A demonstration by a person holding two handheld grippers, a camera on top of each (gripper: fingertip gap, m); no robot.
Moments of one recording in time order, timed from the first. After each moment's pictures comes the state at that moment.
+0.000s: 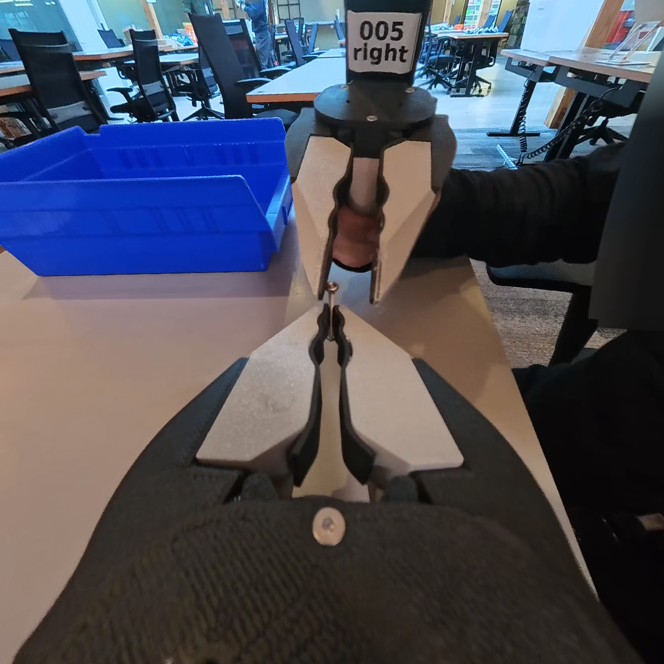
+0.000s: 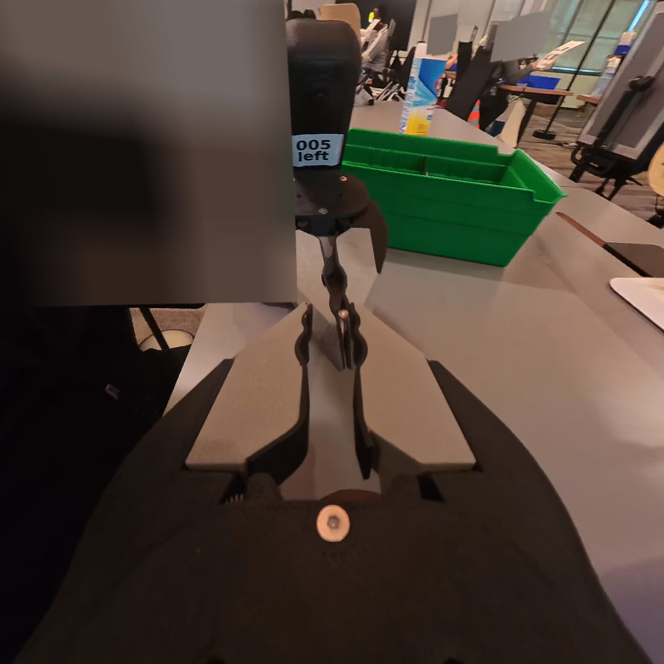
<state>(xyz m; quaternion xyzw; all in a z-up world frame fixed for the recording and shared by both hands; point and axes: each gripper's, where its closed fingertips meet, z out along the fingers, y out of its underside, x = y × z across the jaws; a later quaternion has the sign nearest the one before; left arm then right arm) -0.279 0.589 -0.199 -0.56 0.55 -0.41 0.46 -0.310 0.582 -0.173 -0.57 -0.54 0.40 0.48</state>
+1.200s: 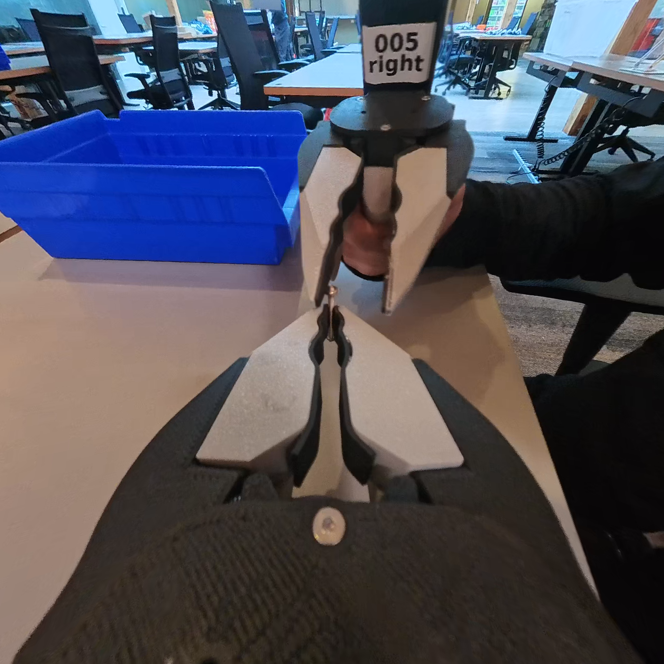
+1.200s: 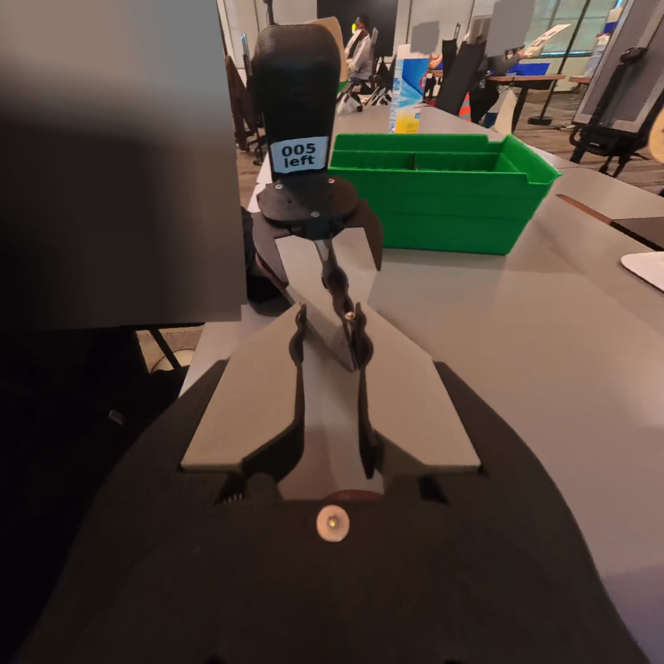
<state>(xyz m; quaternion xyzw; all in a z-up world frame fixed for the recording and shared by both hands) -0.280 0.599 -0.201 -0.58 0.53 -0.41 0.46 -0.316 0.590 -0.175 -0.59 -0.50 0.42 0.47</state>
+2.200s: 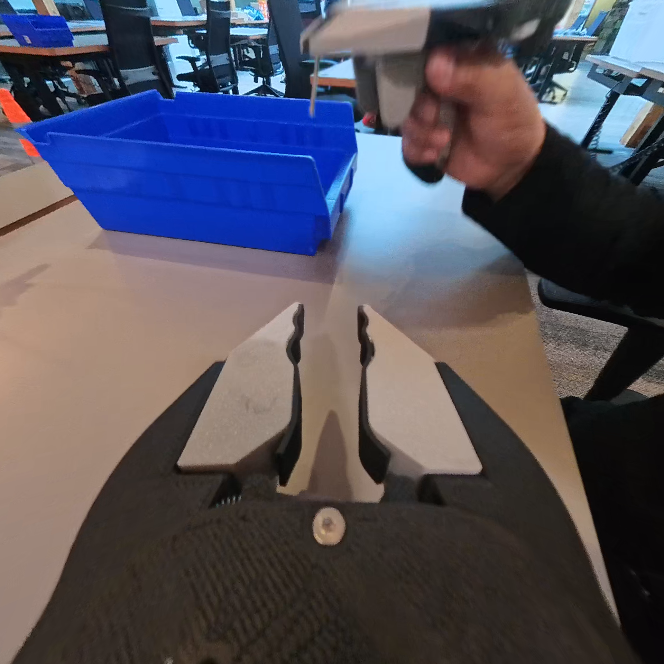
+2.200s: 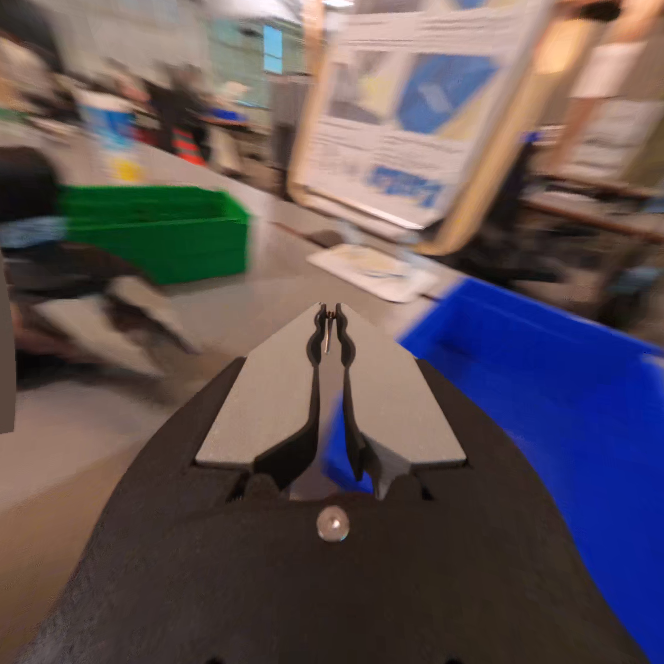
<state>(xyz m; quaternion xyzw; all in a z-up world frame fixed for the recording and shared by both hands) -0.287 0.622 -0.203 -0.63 0.49 -0.38 0.47 -0.177 0.671 -0.104 -0.68 -0.28 0.18 0.65</state>
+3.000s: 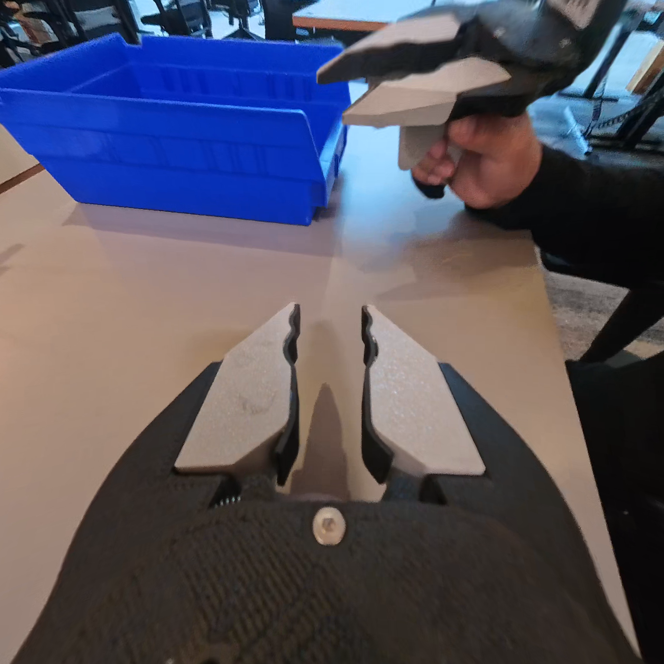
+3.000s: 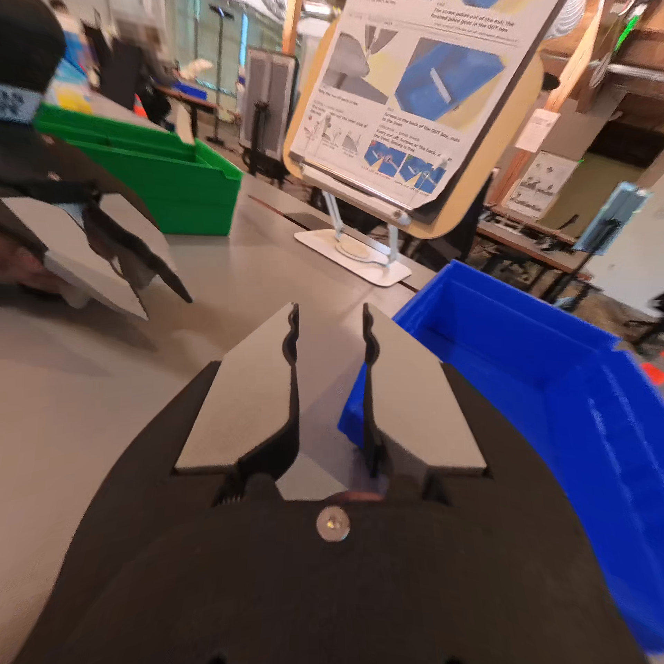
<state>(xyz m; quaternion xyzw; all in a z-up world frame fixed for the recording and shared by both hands) -0.289 0.622 -0.219 -0.64 0.53 -0.36 0.43 -0.186 0.649 -0.155 -0.66 -0.31 0.09 0.68</state>
